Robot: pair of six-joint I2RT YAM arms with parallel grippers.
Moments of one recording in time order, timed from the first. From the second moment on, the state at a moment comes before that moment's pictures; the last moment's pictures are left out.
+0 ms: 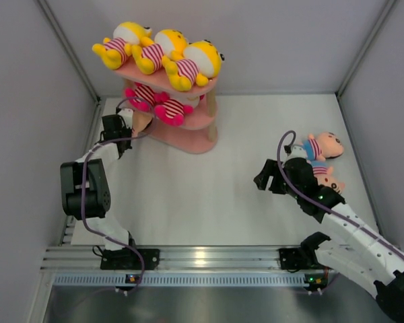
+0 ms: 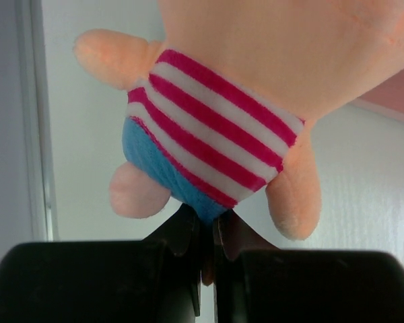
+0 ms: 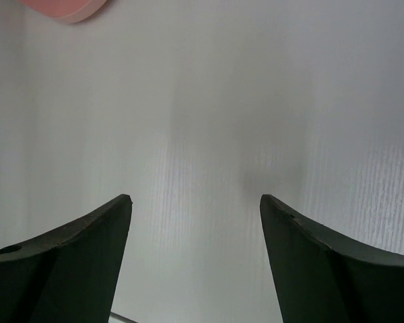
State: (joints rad) left arm 0.12 1.73 1.05 0.02 -0.02 0.27; right arm 0.54 0.79 0.60 -0.41 0.10 0.60
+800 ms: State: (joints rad) left arm 0.06 1.83 1.09 0.09 -0.04 0.10; right arm 0.54 0.82 0.66 -0.41 0.13 0.55
